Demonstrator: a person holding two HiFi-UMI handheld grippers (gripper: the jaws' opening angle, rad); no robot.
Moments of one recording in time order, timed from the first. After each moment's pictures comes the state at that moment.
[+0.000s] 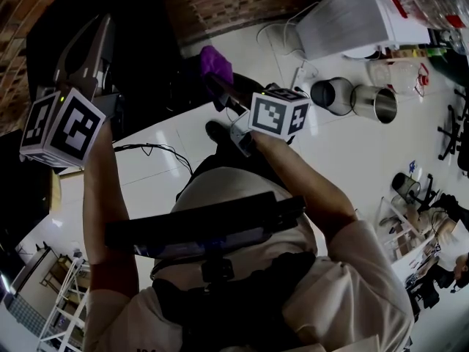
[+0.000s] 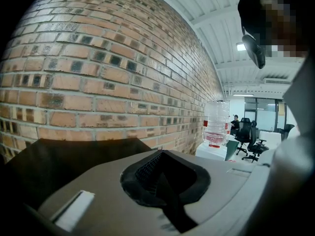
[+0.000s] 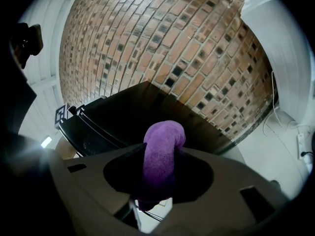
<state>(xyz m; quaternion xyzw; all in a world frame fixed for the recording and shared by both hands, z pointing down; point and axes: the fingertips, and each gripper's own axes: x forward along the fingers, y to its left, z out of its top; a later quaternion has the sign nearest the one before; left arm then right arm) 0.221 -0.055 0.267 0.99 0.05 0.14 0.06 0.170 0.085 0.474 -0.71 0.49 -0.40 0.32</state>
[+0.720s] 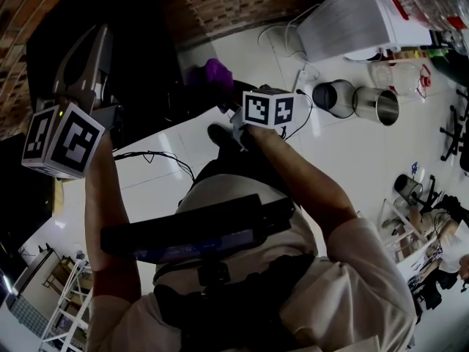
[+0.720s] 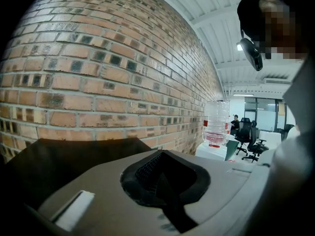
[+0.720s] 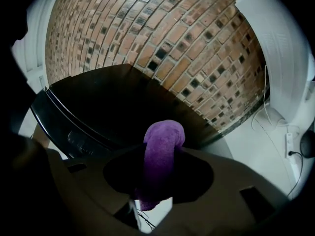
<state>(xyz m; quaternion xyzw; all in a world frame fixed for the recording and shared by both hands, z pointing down) 0.220 -0.056 0.268 0.99 0.05 0.14 0.06 0.169 0.084 0.560 -0.70 0.47 -0.47 0.26</state>
